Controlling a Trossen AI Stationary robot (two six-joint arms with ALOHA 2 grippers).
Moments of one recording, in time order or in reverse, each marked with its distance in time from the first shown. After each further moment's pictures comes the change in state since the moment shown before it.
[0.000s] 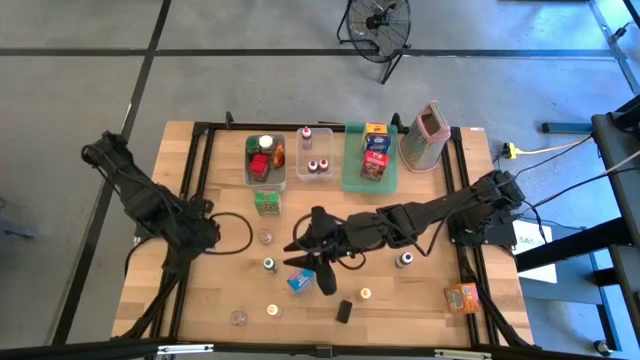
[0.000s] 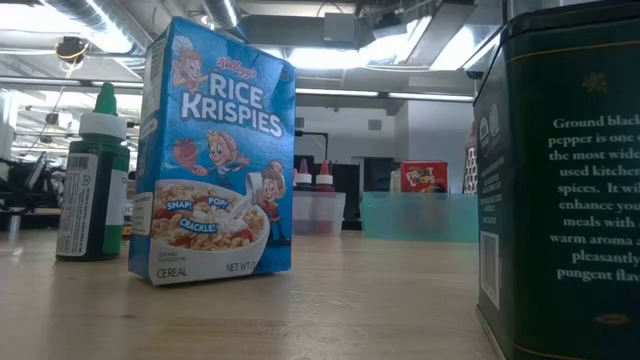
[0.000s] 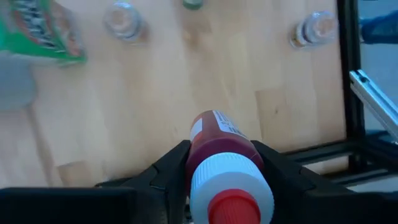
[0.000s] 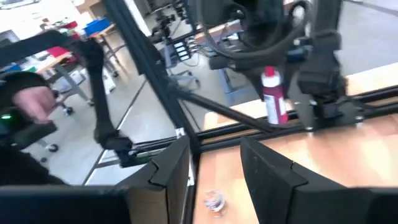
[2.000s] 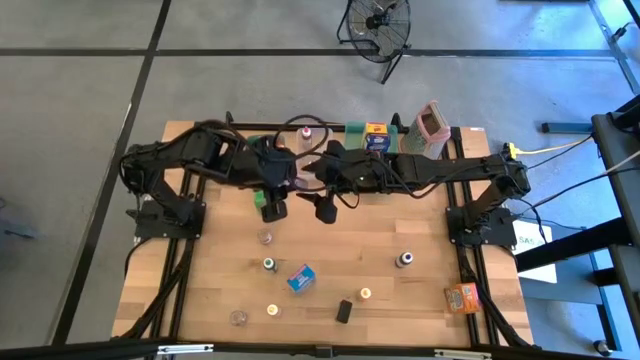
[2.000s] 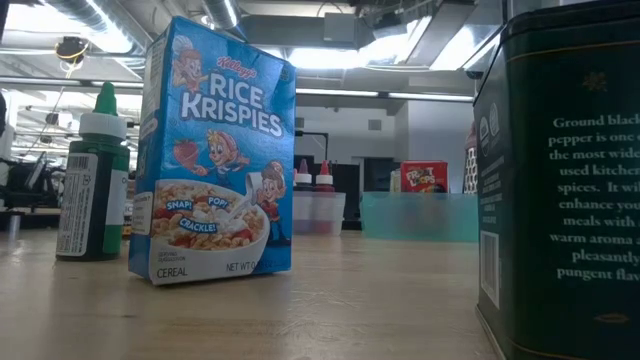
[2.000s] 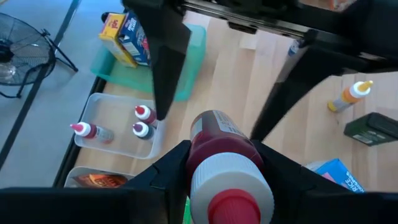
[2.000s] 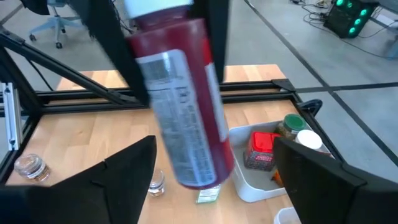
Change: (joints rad) left arm 0.569 0.552 0.932 0.030 -0.292 0.275; right arm -0.304 -0.101 0.000 -0.326 0.055 -0.400
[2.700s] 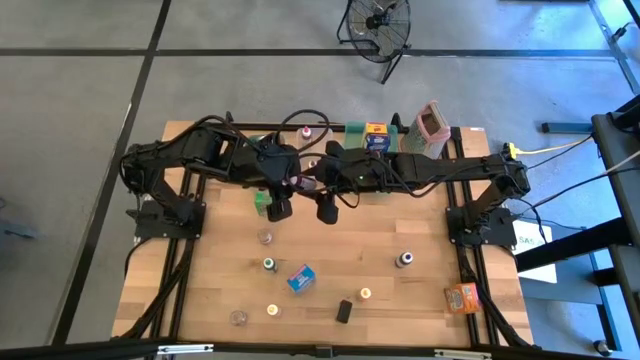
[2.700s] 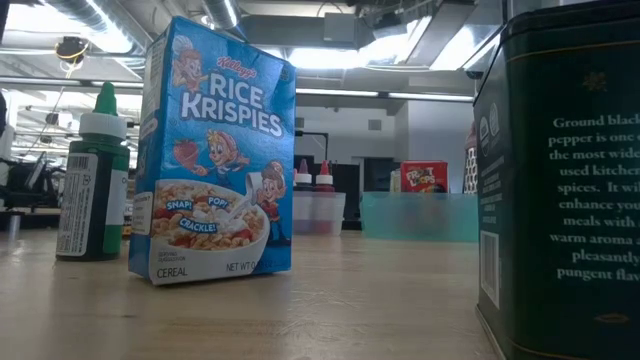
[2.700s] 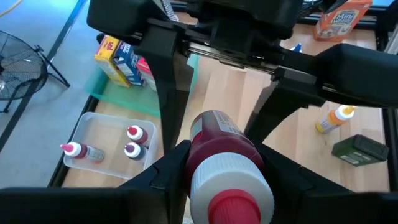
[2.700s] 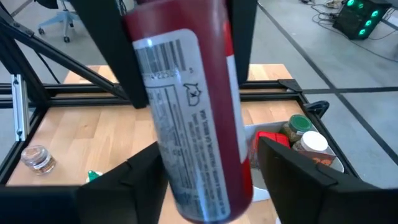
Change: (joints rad) left arm 0.011 0.000 0.000 0.090 0.021 0.018; right arm -0.006 0.000 0.000 -0.009 -0.036 -0.025
